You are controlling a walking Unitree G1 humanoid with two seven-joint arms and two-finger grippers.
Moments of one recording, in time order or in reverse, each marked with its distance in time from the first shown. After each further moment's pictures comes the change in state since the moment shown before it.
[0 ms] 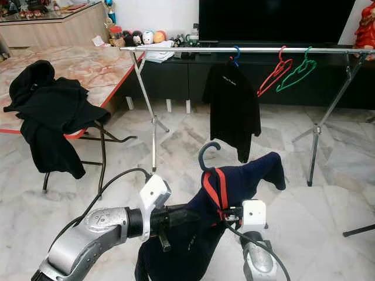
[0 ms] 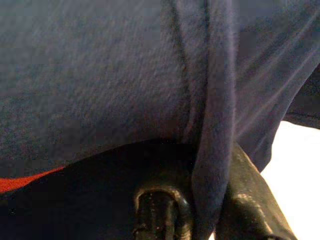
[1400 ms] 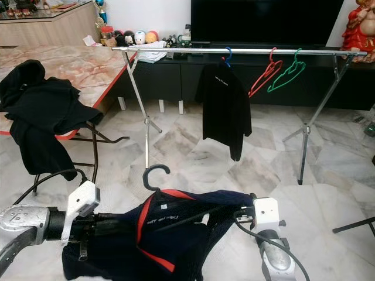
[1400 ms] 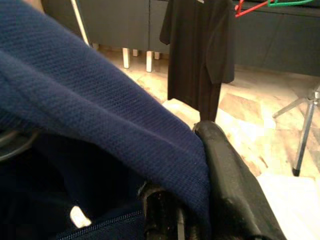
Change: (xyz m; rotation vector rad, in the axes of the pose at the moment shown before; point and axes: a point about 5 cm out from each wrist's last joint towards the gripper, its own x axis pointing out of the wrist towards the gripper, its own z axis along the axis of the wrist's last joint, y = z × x) left arm -0.119 0.031 -0.012 0.098 0.192 -0.142; right arm 0.000 -0.032 0.007 -0.129 0.034 0.010
